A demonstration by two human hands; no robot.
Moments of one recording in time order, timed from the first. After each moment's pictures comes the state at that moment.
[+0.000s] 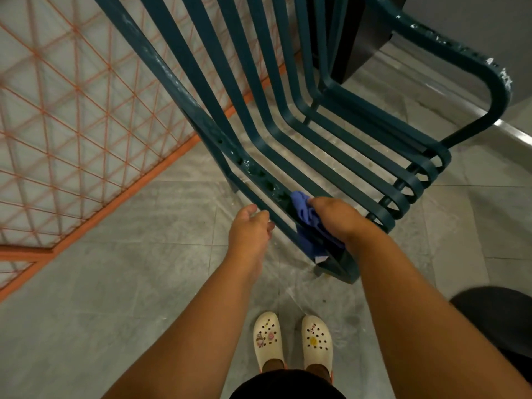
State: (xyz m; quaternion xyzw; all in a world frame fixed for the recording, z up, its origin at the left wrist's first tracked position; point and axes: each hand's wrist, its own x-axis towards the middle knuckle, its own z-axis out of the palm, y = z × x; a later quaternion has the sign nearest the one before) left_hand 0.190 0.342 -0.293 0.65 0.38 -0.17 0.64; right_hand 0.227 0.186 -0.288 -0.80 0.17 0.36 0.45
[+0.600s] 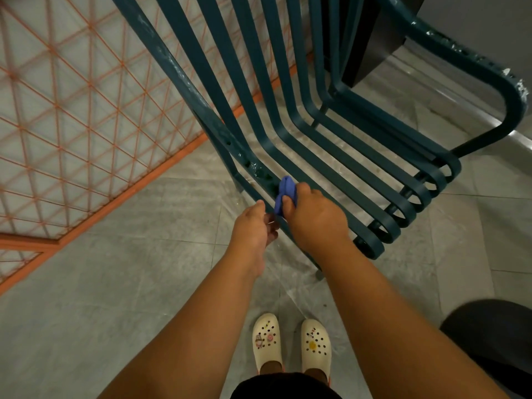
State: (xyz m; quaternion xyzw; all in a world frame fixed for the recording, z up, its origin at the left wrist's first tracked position) left_hand 0.201 0.341 -0.280 0.58 0.41 -0.17 0.68; right_hand 0.226 0.232 -0.299 -0.97 -0.03 0.13 0.21
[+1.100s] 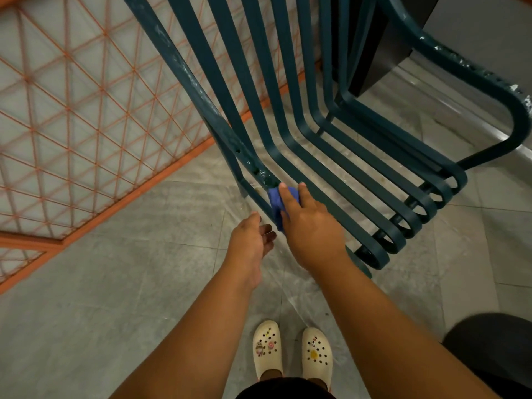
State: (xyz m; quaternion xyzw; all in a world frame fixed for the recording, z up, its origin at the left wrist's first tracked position) left_hand 0.196 0.356 -0.276 0.56 0.45 -0.15 0.68; right_hand 0.220 0.245 -0.298 -0.98 -0.12 0.11 0.13
